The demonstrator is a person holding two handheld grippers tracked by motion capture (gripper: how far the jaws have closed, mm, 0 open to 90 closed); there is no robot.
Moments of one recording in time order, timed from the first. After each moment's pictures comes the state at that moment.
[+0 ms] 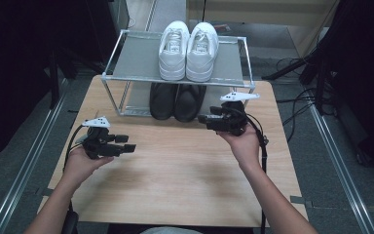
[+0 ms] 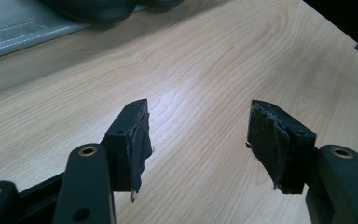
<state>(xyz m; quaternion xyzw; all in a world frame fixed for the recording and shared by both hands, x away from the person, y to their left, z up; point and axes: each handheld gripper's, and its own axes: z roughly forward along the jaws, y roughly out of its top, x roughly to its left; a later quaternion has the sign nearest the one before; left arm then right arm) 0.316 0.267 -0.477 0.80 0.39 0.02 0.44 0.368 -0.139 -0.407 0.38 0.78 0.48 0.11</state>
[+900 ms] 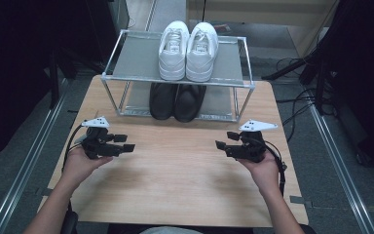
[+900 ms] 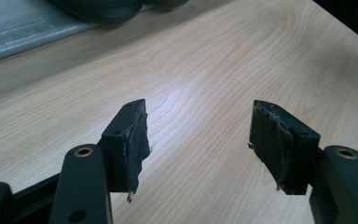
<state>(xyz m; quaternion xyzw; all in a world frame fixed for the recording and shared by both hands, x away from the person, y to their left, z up) 0.316 0.268 -0.478 0.81 0.40 0.03 0.44 0.326 -0.197 -0.460 0.38 0.80 0.46 0.11</state>
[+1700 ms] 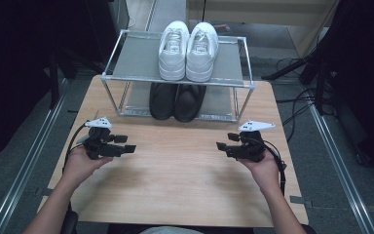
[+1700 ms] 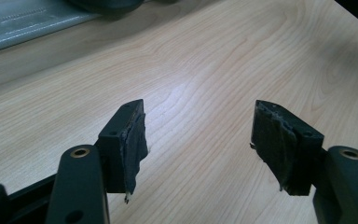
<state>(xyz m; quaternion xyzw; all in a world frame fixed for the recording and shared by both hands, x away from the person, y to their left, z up) 0.318 0.264 -0.480 0.81 0.41 0.03 0.42 0.334 -0.198 -0.470 0.38 0.81 0.43 0.11</state>
